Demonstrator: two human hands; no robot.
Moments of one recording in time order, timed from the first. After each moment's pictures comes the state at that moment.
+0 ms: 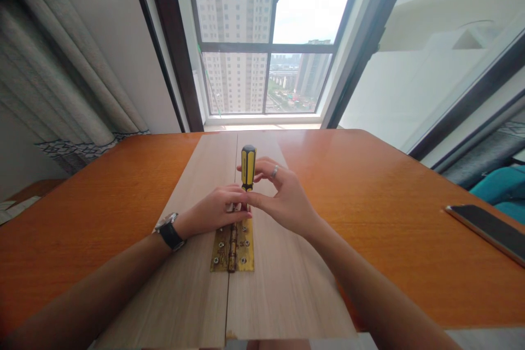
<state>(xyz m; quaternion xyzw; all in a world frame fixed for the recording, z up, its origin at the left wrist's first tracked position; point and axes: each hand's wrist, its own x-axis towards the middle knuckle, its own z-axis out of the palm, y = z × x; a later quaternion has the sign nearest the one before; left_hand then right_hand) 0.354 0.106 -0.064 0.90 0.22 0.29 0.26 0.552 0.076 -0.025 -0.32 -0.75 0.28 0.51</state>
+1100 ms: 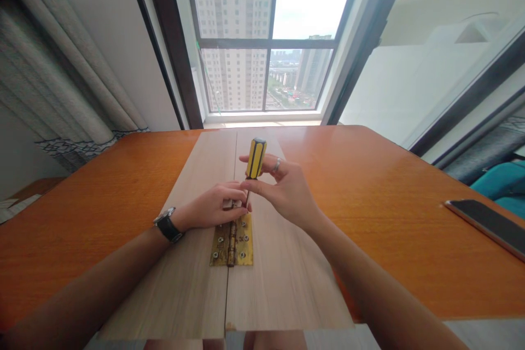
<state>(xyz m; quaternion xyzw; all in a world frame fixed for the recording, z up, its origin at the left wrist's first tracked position) 0.351 0.106 -0.058 0.90 0.18 0.28 0.28 0.554 0.077 -0.024 -0.33 -0.70 0.32 0.55</state>
